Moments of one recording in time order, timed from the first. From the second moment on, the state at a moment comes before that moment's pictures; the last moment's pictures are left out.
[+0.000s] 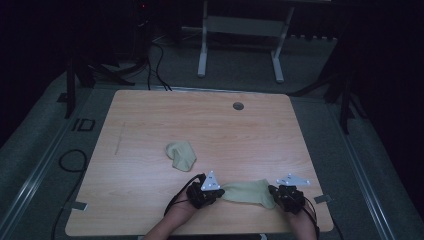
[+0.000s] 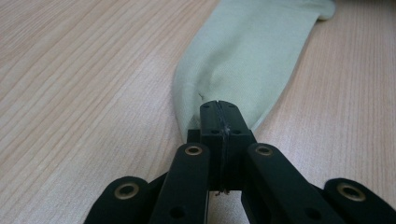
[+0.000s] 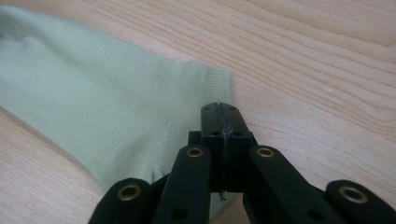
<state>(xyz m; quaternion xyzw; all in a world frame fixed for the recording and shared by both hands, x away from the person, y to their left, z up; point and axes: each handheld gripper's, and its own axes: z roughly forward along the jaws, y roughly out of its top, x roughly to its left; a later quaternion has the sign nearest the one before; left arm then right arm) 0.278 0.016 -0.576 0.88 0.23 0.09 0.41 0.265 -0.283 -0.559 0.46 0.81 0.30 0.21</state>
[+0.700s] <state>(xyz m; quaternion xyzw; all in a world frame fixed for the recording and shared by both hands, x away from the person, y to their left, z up) 0.252 0.071 -0.548 0.86 0.27 0.09 0.43 0.296 -0.257 -0.515 0.44 0.81 0.34 0.21</state>
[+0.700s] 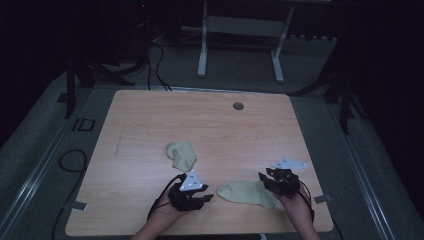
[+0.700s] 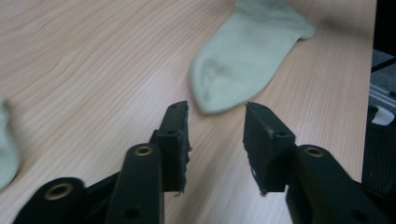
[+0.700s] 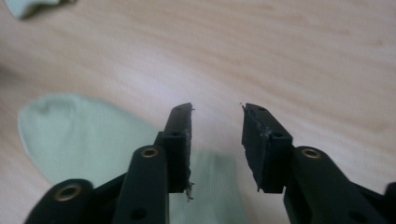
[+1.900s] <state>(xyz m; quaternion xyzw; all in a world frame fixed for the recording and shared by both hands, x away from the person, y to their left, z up) 0.208 0.190 -0.568 0.81 0.37 0.14 0.43 0.386 -0.038 -0.500 0.31 0.89 0.32 0.11</state>
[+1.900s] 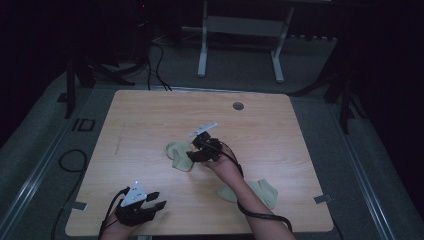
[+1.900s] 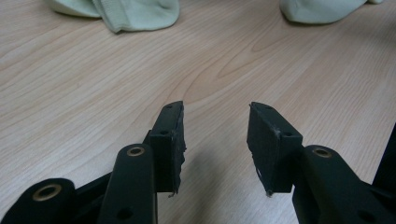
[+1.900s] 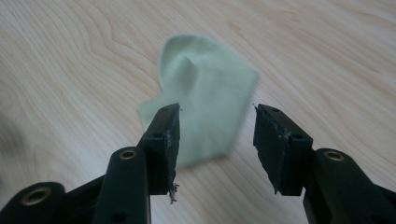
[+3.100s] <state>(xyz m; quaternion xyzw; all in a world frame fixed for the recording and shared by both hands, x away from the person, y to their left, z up) 0.211 0.183 -0.570 0.81 0.36 0.14 0.43 0.410 0.001 -0.517 0.32 0.90 0.26 0.14</state>
